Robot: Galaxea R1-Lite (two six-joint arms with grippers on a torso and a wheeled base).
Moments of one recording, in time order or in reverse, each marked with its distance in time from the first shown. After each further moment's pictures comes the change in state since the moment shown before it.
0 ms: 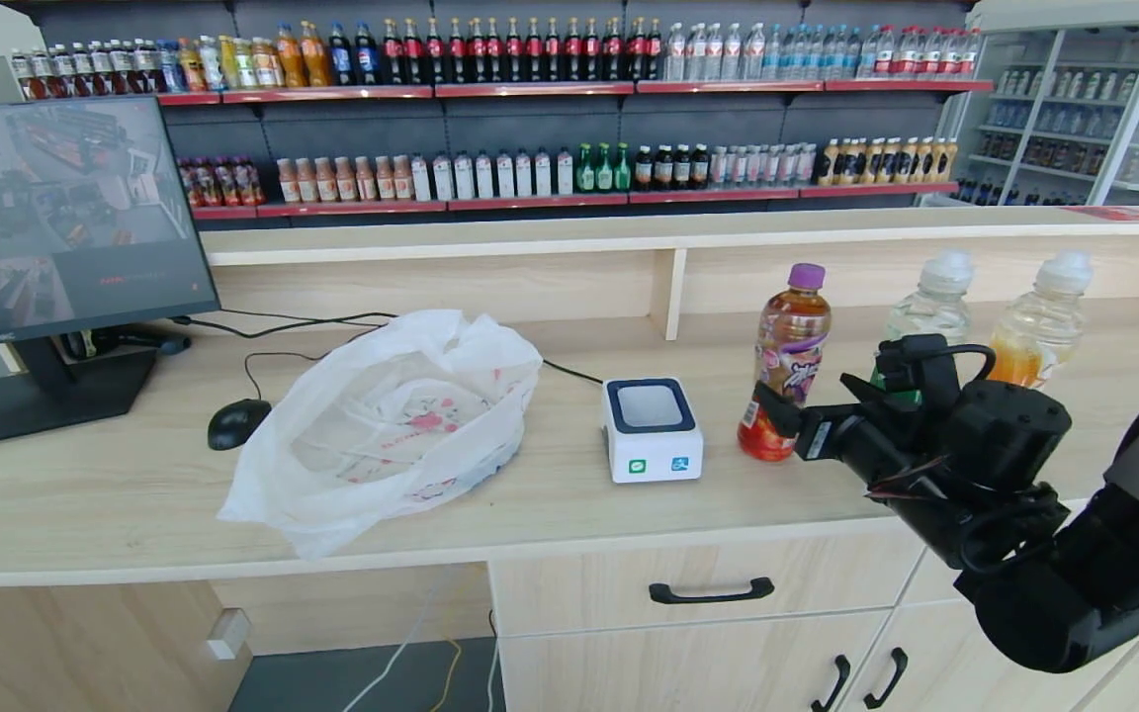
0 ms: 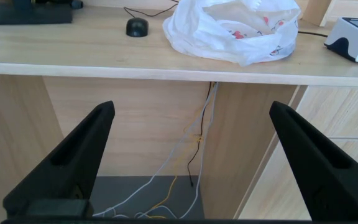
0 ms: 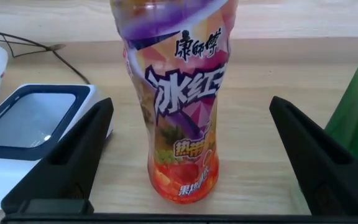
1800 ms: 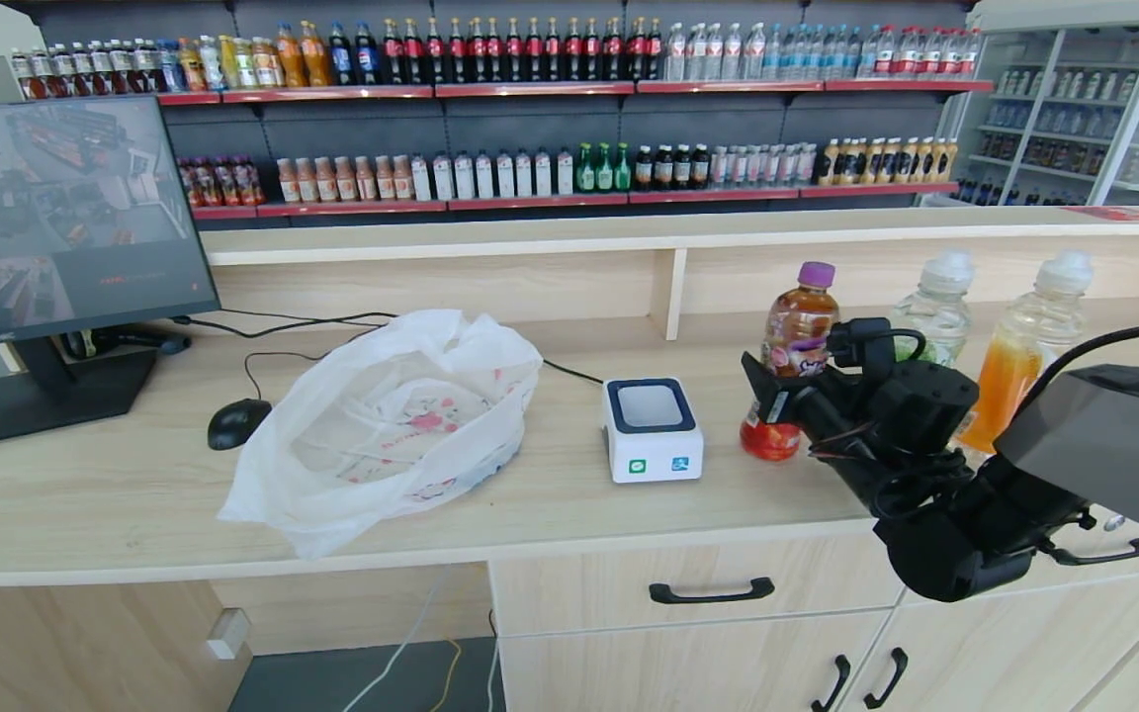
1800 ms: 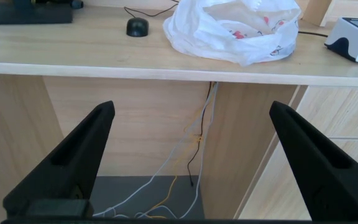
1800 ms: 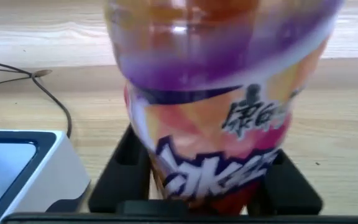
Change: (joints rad) left arm 0.000 0.000 0.000 0.000 0.000 0.000; right arm -0.021 0.190 -0.284 0.010 -0.006 0.000
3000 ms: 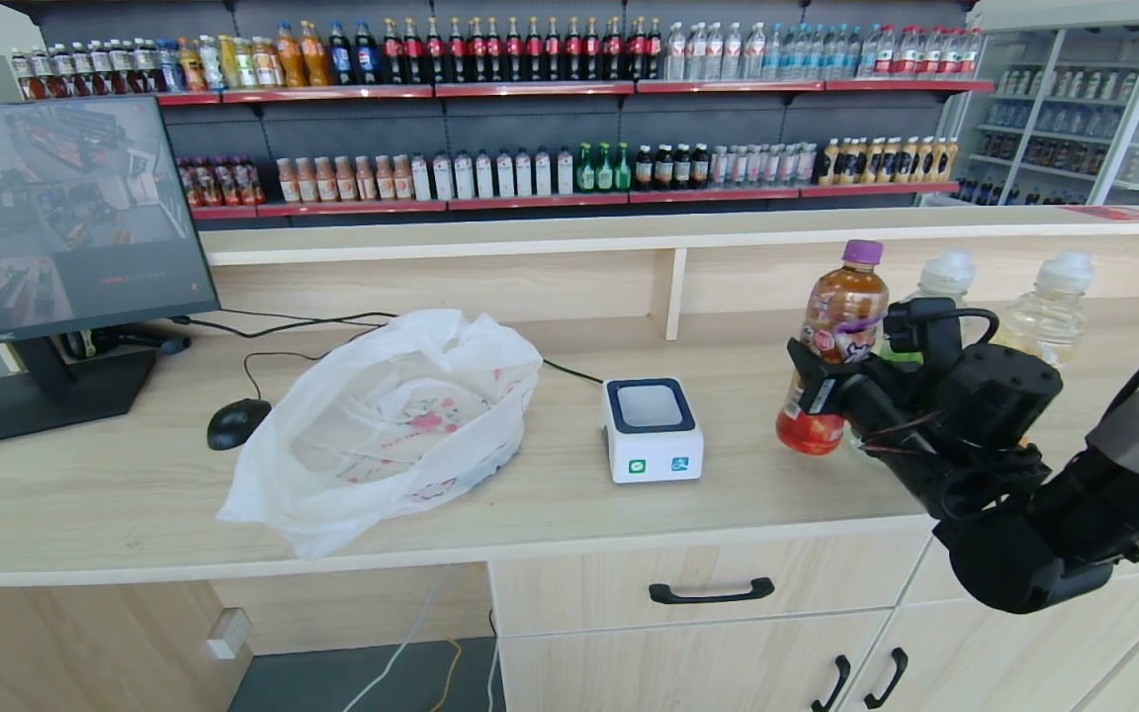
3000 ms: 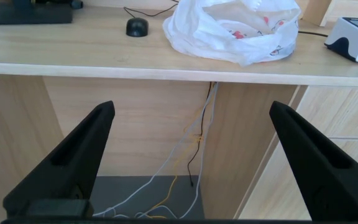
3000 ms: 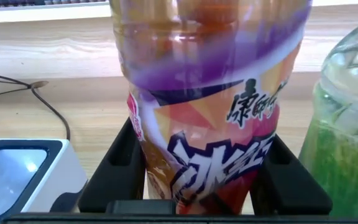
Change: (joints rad) left arm 0.000 0.000 0.000 0.000 0.000 0.000; right arm -0.031 -0.160 0.129 0.001 -0.003 -0.014
